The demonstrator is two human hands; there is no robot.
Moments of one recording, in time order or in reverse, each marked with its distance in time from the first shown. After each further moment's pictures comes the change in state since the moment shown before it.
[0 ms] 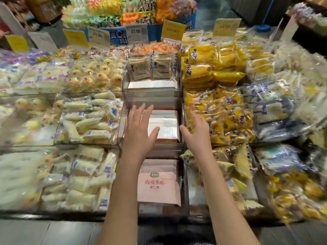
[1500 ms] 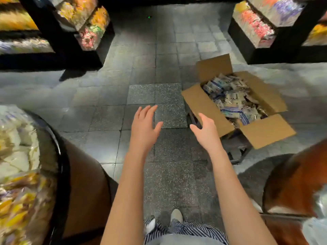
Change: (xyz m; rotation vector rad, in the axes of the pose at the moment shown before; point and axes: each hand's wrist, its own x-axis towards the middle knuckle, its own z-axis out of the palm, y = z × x) left_hand -0.472 0.699 0.236 -0.502 -0.965 1.184; right_hand -0.666 0.327 -0.523 0.079 1.128 1.142
